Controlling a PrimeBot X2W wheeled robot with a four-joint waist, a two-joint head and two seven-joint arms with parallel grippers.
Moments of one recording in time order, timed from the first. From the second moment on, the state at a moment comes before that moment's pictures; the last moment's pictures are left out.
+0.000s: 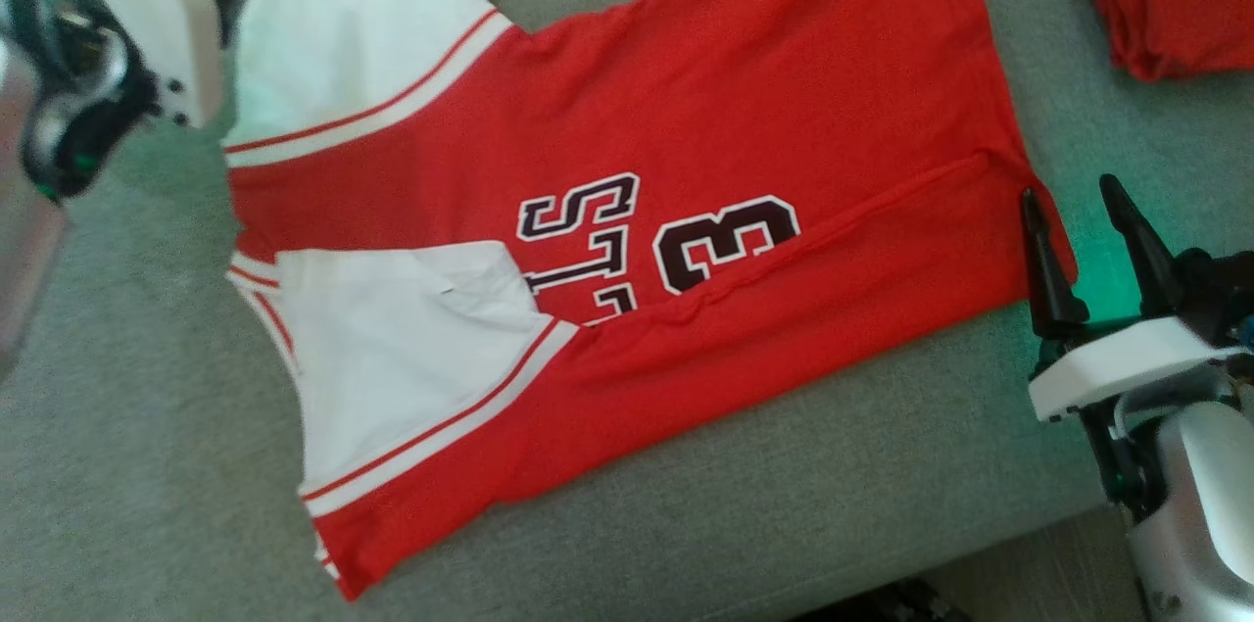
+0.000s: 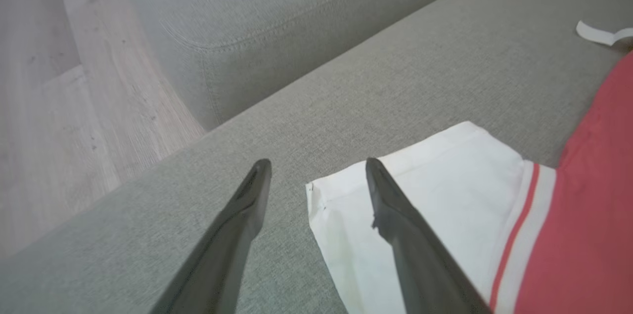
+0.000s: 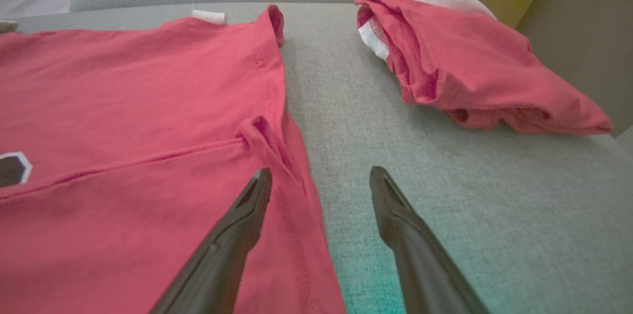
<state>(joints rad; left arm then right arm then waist) -1.05 0.58 -0.70 0.48 -0.72 -0.13 0.53 -0.24 -0.24 0.06 0.31 0.23 0.13 -0.12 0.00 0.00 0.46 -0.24</state>
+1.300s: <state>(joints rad) -1.22 0.72 -1.00 0.50 -0.86 -0.13 0.51 -0.62 -0.34 0.21 0.36 0.37 0.13 -0.02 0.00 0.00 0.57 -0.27</state>
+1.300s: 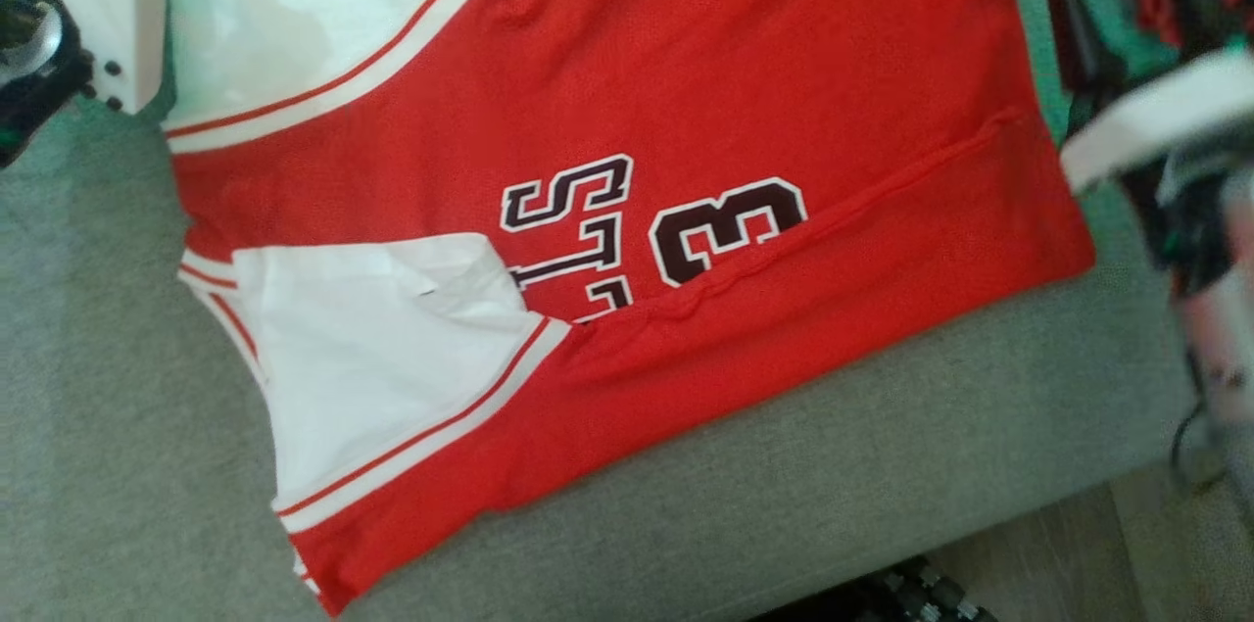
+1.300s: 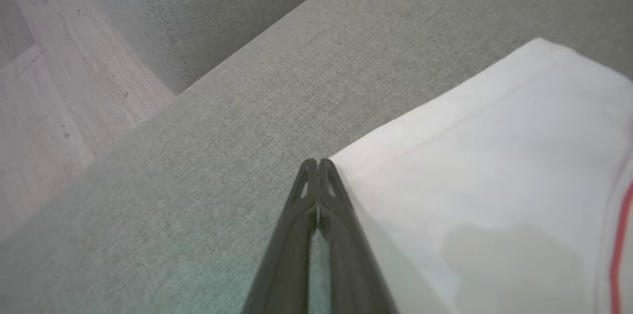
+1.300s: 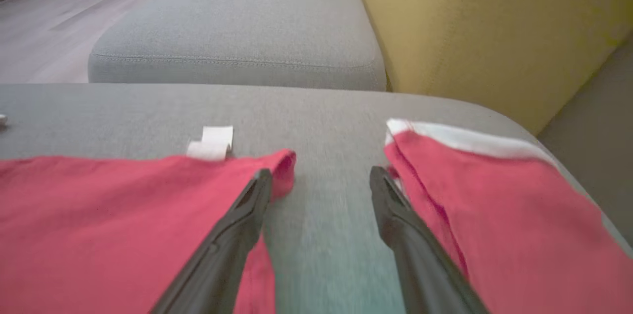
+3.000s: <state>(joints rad) -1.45 0.68 -1.24 0.53 -0.83 -0.13 -0.01 -1.11 -0.53 0.68 0.82 0.76 0.13 -0.06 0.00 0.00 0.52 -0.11</state>
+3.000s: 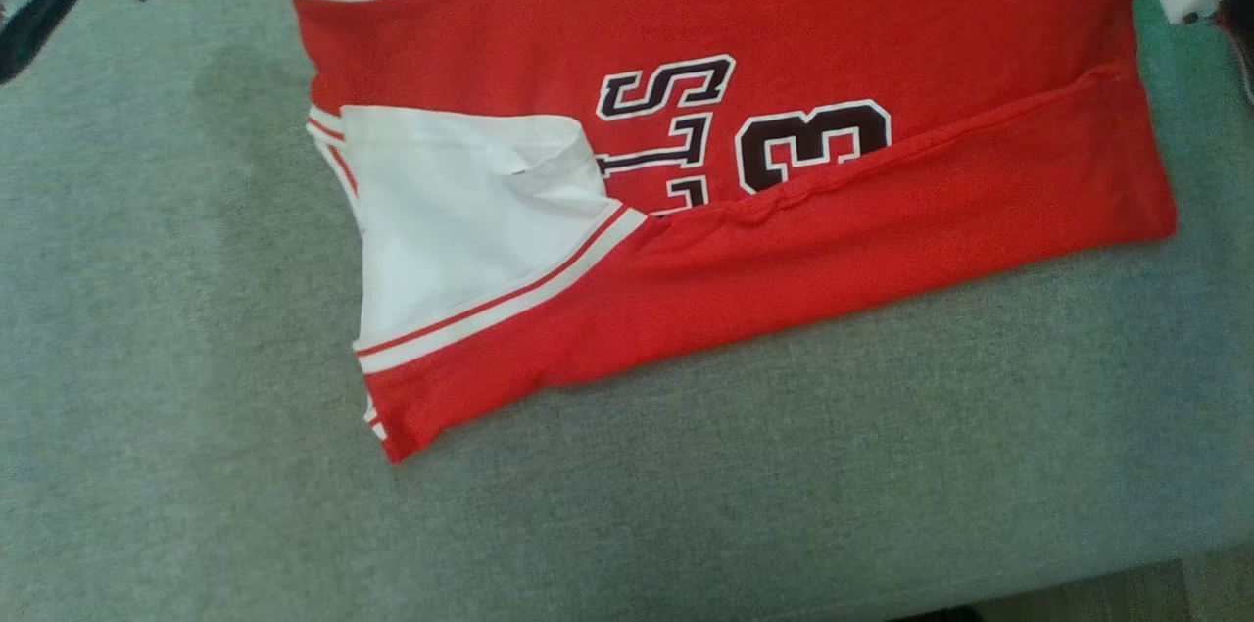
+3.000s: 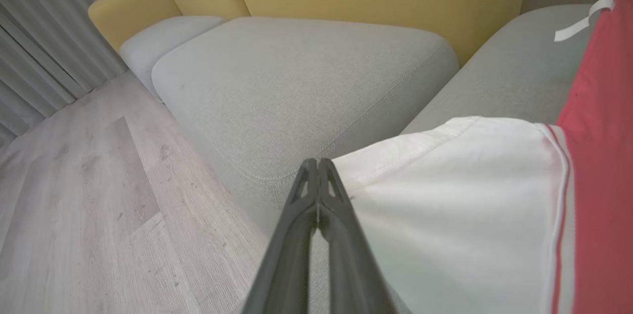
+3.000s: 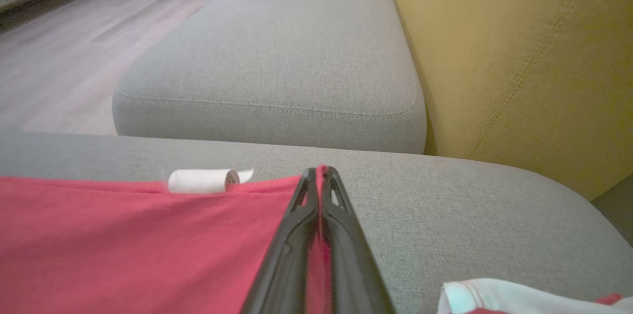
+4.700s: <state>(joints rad) -0.64 0.83 -1.29 -0.20 -1.02 0.35 -0.23 -0.43 -0.56 0.32 0.57 0.65 0.13 -0.18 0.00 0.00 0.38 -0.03</state>
